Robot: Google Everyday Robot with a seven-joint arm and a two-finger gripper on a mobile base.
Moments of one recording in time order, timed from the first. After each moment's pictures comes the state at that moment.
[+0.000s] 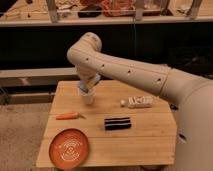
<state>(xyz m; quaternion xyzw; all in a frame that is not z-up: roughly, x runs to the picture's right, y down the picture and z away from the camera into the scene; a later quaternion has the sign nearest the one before) -0.095 -0.031 0.730 -0.17 -0.11 -0.25 0.95</state>
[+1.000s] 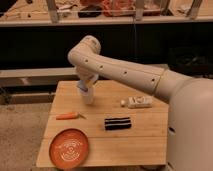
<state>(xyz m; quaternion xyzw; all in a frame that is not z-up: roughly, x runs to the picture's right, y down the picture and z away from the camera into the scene) -0.101 -0.037 0.761 -0.15 -0.12 -0.28 0.94</state>
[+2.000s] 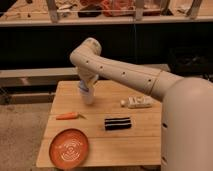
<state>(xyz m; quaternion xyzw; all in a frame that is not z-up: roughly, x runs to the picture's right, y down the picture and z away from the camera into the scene) -0.100 -0.035 0.785 -0.15 -0.13 -0.30 0.93</state>
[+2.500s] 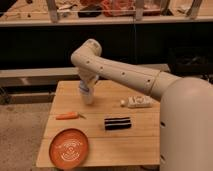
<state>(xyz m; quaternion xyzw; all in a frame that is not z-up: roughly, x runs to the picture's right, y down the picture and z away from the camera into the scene) -0.099 -0.033 0.793 -0.16 -0.13 -0.30 0.93</state>
